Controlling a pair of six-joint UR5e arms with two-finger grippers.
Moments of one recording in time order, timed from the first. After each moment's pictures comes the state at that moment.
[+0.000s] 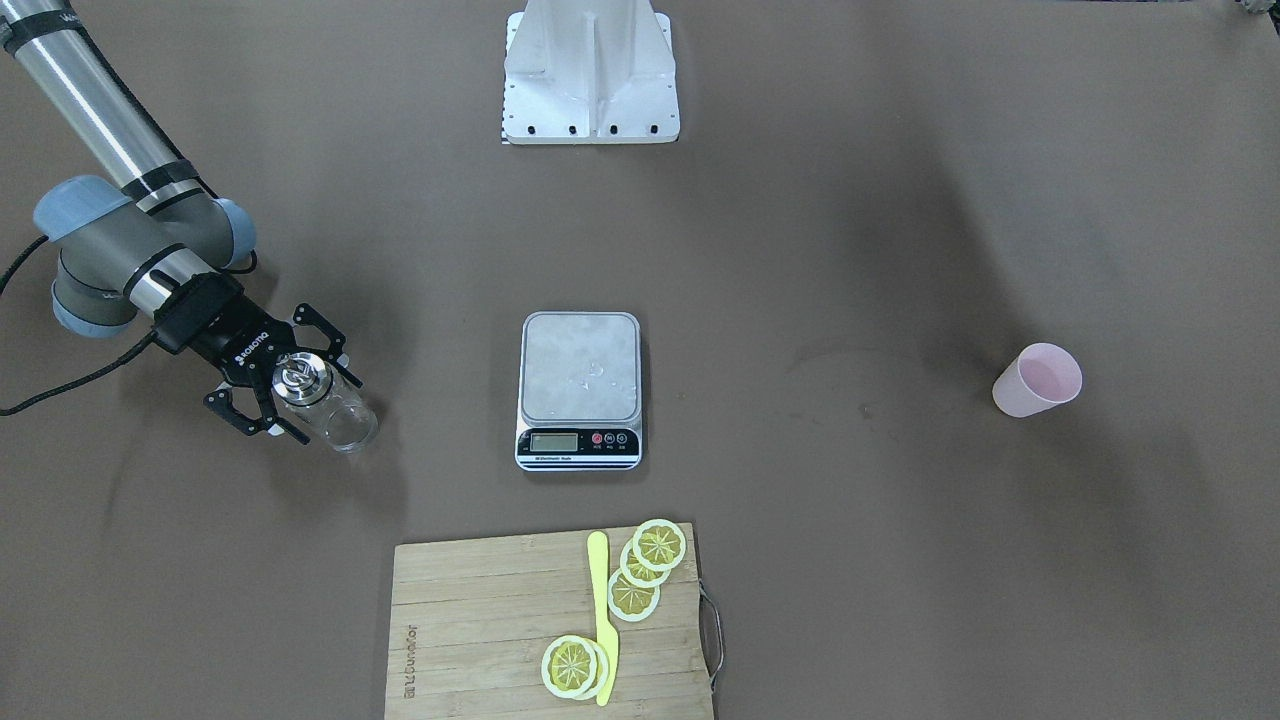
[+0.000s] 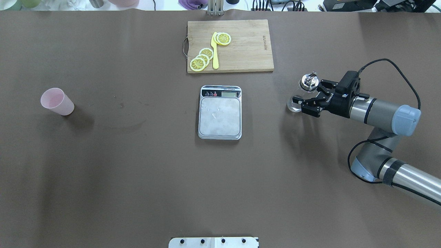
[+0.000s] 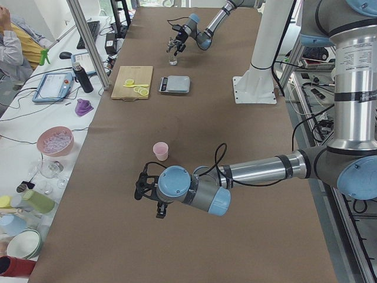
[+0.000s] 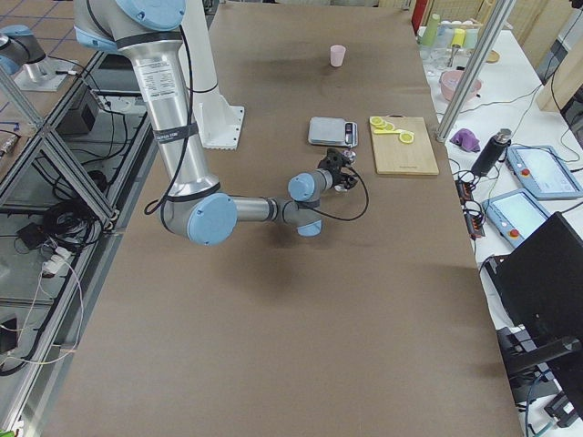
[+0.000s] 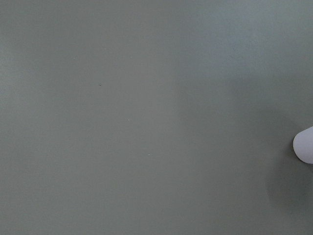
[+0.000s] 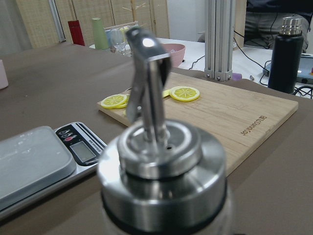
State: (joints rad) left arm -1.63 -1.47 -1.47 -2.12 -2.54 -0.14; right arm 0.71 -1.26 1.14 0.27 1.69 0.57
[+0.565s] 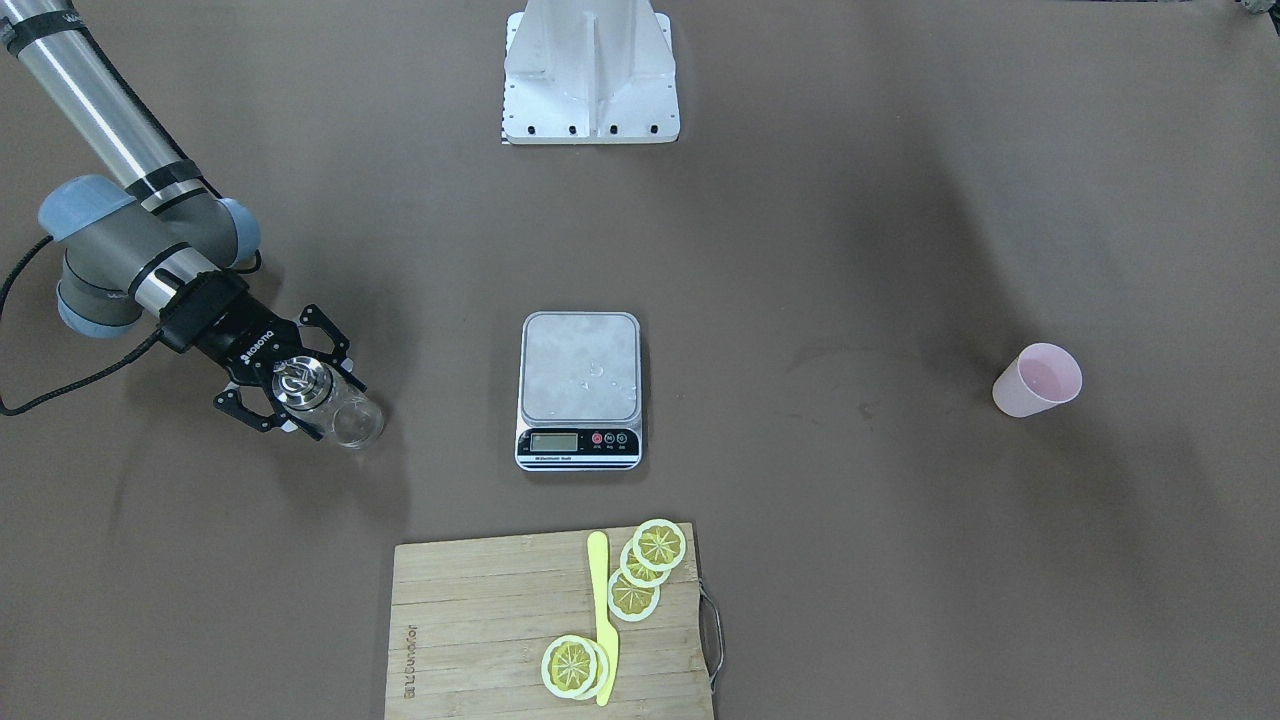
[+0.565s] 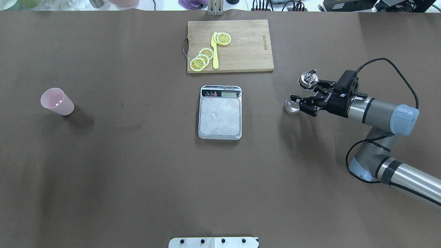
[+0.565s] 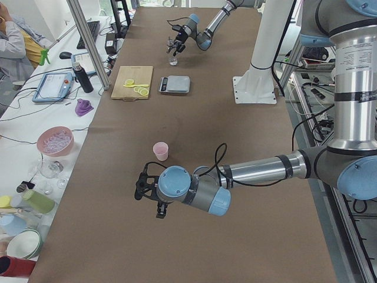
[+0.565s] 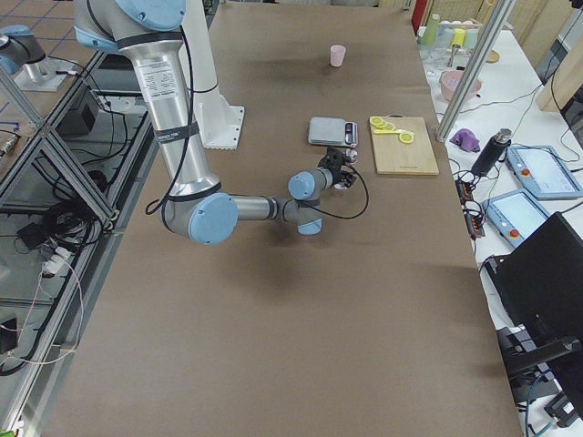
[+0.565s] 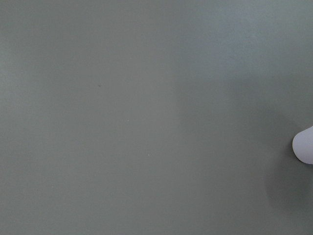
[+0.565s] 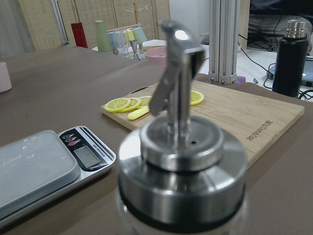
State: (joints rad) left arm -1.63 -1.47 -1.47 -2.12 -2.54 -0.14; right arm 0.70 -1.25 1.15 0.27 1.68 0.56
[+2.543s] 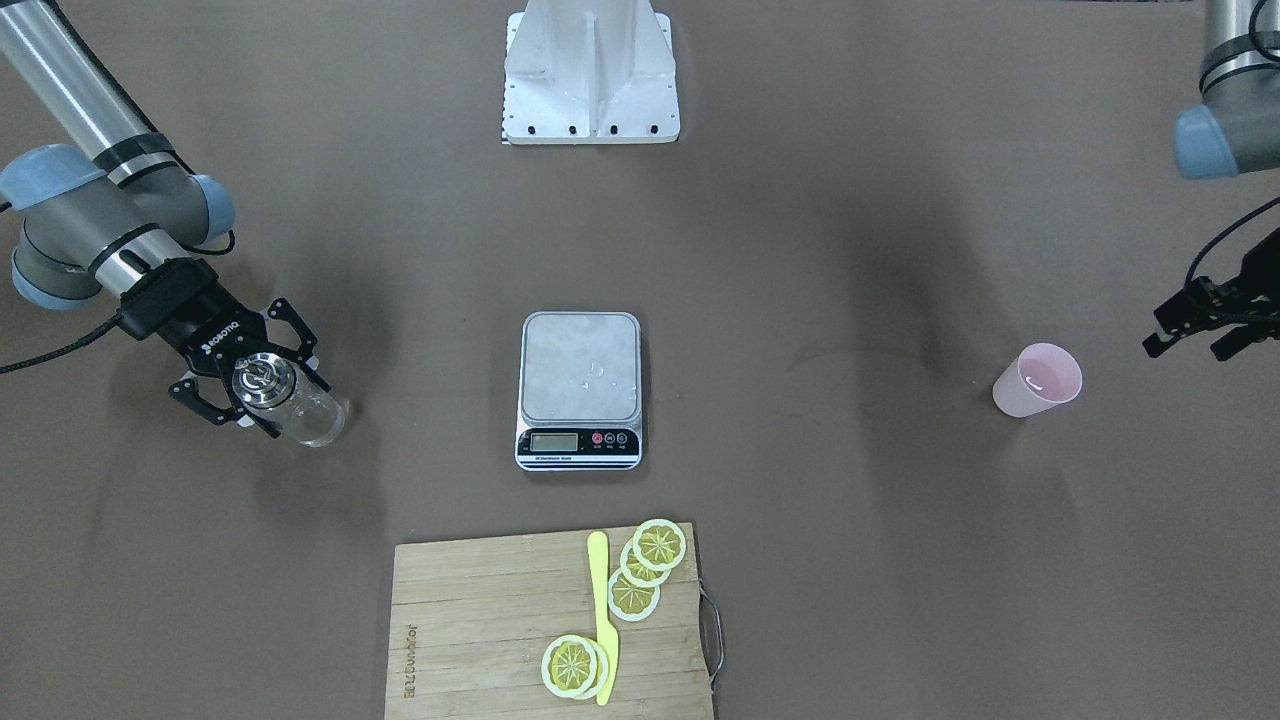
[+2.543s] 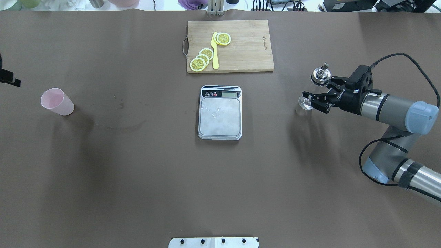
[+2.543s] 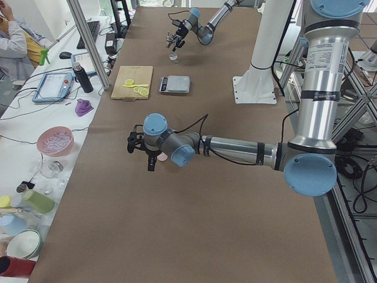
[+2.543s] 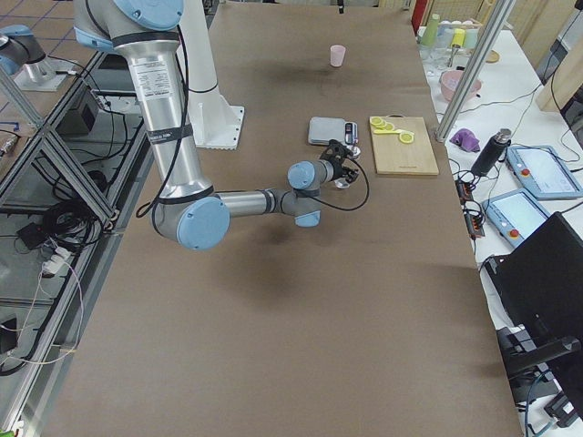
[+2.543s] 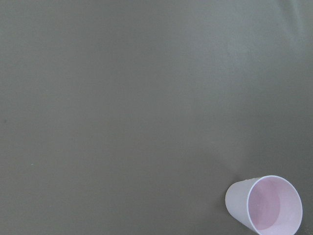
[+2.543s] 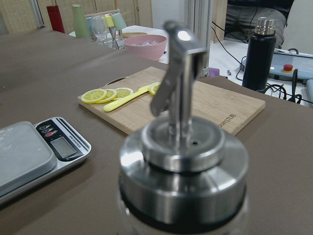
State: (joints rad) left arm -1.21 -1.65 -1.56 -2.14 -2.31 -0.71; right arm 0.75 -1.36 1.30 0.12 1.69 0.54
